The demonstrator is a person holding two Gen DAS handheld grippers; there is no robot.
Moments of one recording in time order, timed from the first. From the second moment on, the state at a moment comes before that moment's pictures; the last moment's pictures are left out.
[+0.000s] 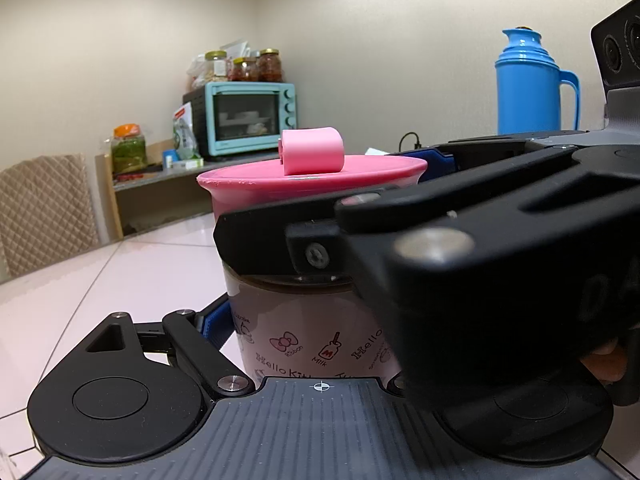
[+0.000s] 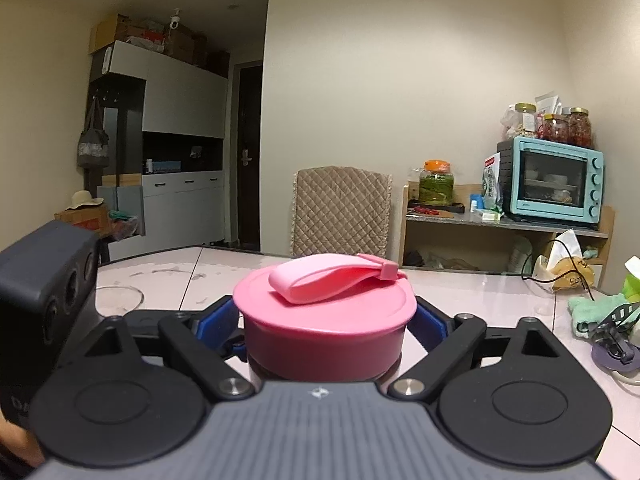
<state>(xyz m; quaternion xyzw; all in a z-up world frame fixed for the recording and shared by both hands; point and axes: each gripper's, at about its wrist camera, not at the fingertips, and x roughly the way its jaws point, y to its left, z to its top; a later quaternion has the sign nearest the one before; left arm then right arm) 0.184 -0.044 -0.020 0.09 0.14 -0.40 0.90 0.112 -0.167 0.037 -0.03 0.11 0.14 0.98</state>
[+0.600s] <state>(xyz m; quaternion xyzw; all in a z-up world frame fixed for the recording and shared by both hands) 0.182 -0.045 -0.020 0.09 0.14 -0.40 0.90 0.117 -0.188 0.032 -0.04 0.10 0.21 0.97</state>
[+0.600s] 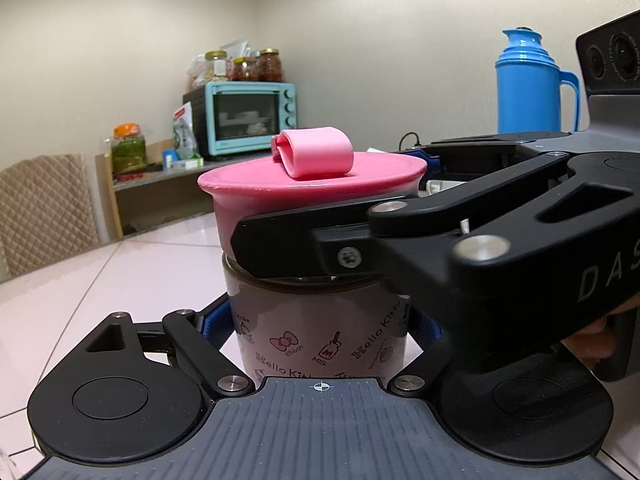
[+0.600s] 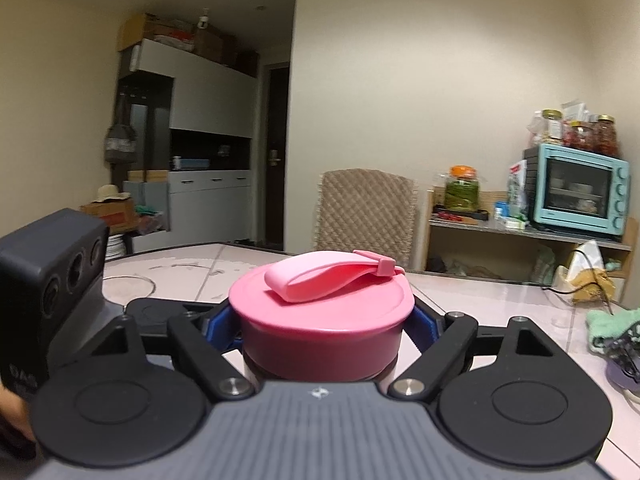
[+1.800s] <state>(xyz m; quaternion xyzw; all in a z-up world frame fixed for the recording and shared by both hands) 0.184 -0.050 -0.021 0.09 0.14 -0.35 0.92 0.109 -0.240 0.065 0.01 0.05 0.15 0.99</state>
